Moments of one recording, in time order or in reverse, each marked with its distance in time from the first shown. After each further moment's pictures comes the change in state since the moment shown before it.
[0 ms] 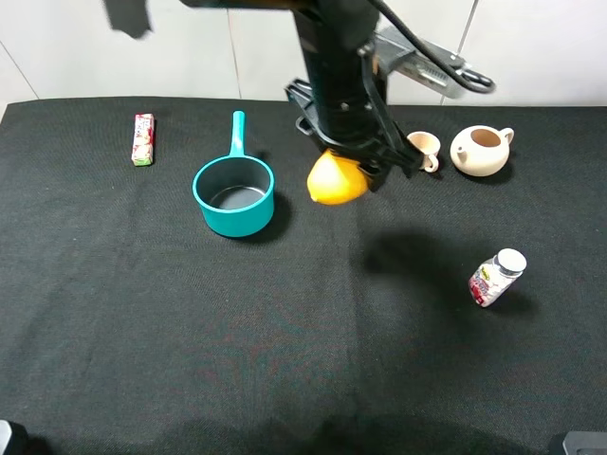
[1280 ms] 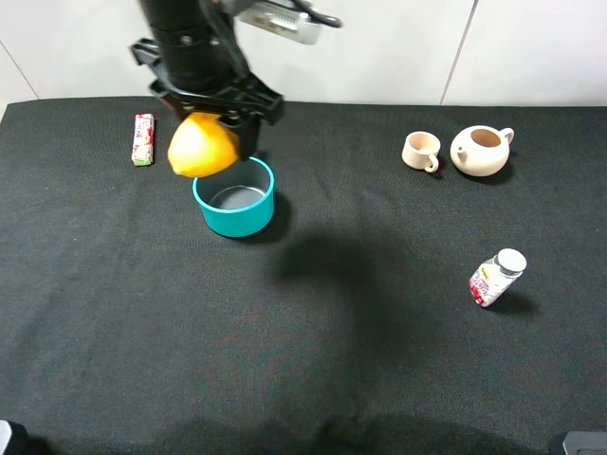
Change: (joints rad) left arm 0.231 -0.282 0.236 0.004 0.214 0.004; right arm 0.000 0.000 0.000 -0.012 0.000 0.000
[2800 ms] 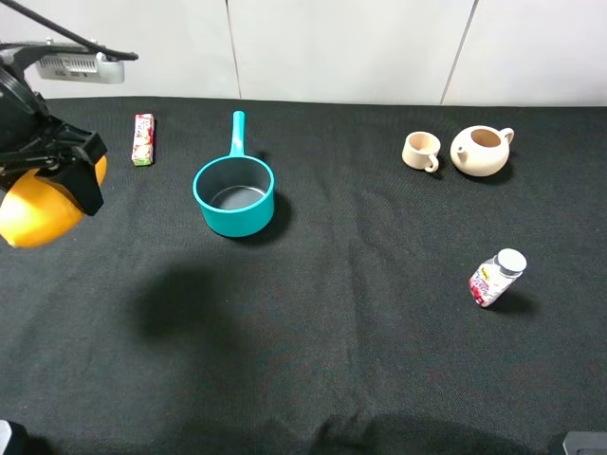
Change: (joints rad) left arm 0.421 -0.368 0.530 -0.119 -0.036 0.097; right arm 0.000 0.000 0.000 -0.001 0.000 0.000
